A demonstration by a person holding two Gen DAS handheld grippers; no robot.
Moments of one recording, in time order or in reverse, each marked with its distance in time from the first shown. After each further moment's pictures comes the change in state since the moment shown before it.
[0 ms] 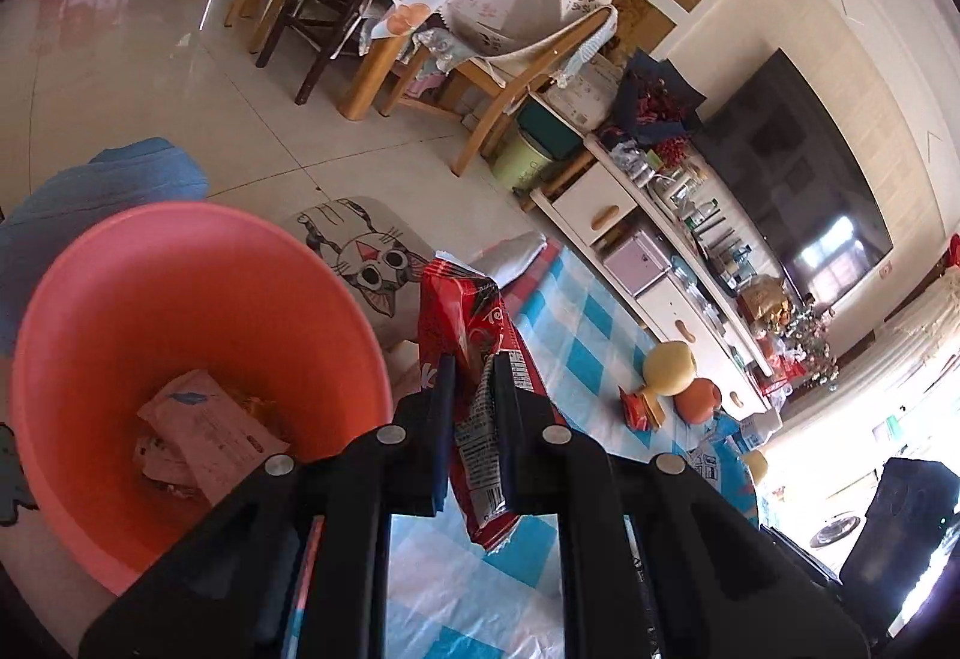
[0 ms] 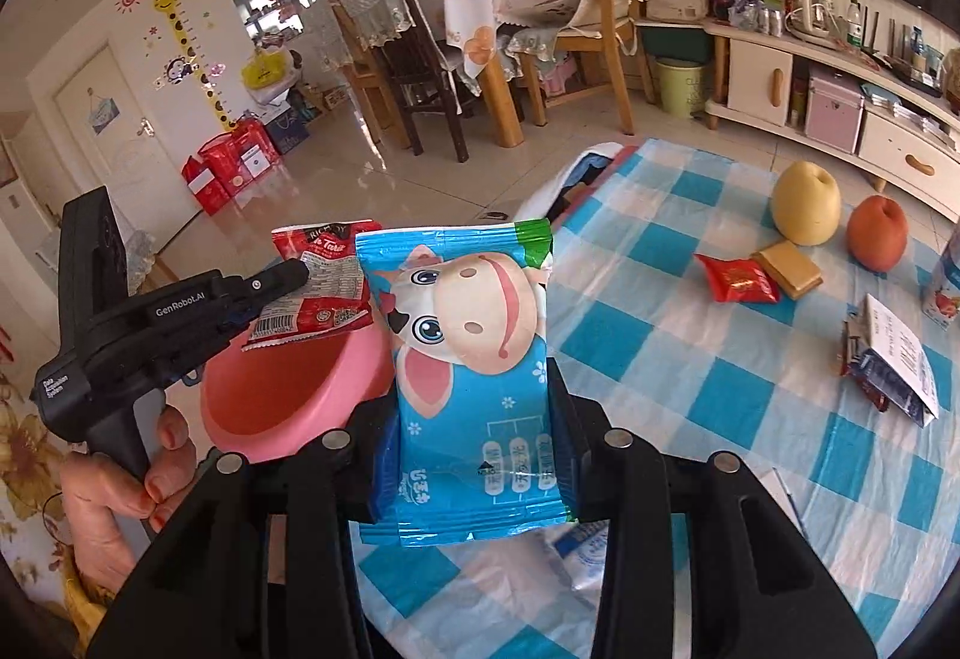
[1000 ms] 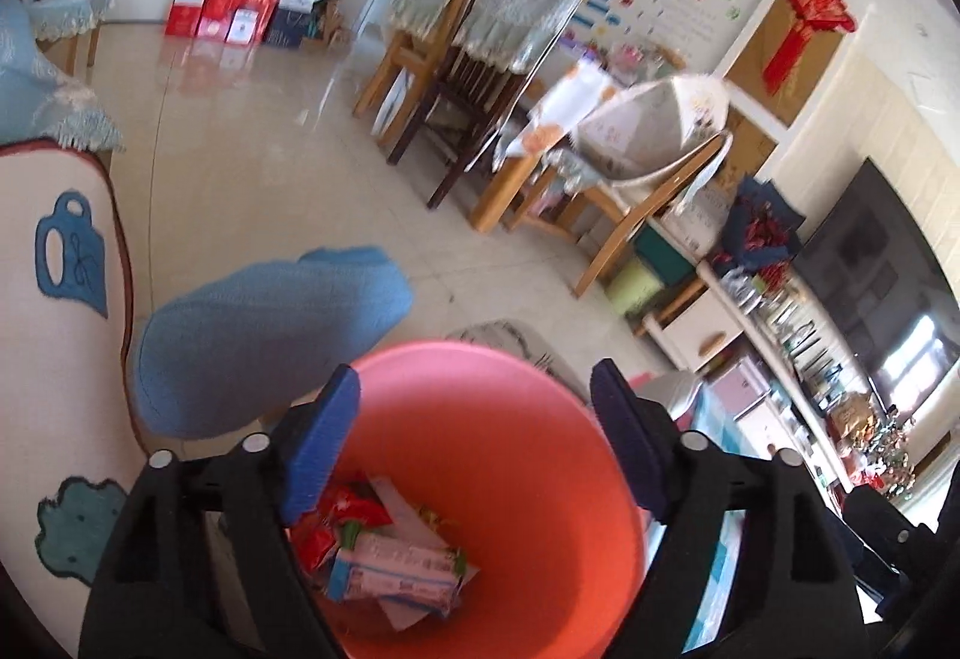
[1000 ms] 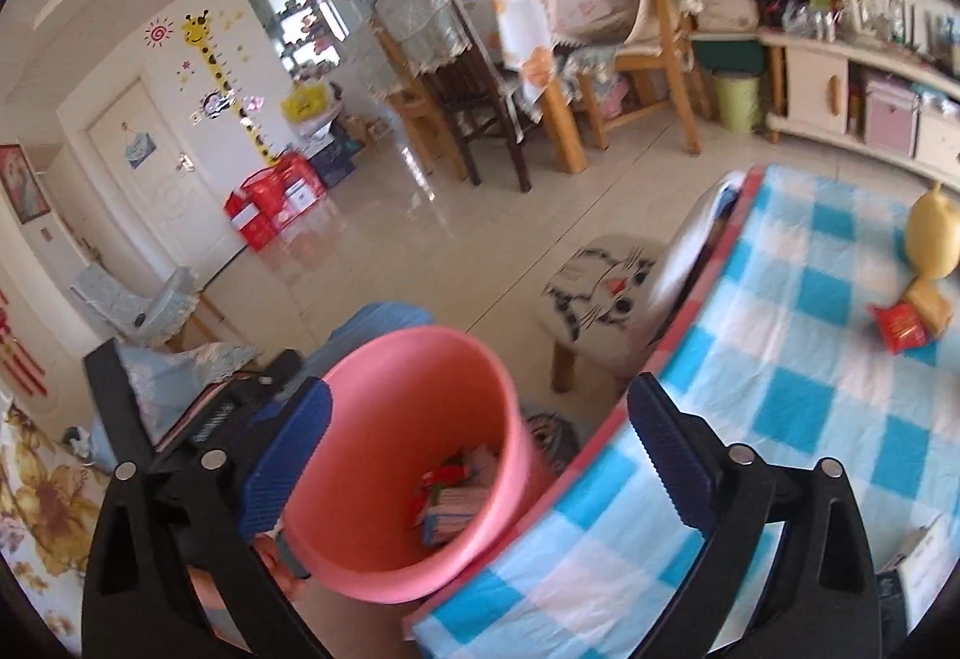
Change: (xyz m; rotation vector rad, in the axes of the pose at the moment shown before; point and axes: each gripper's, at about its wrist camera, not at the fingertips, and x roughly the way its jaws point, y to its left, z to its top) left arm -0.051 0.109 0.018 -0.070 -0.325 0.226; right arm 0.063 0.074 0.033 0.003 -0.114 0.040
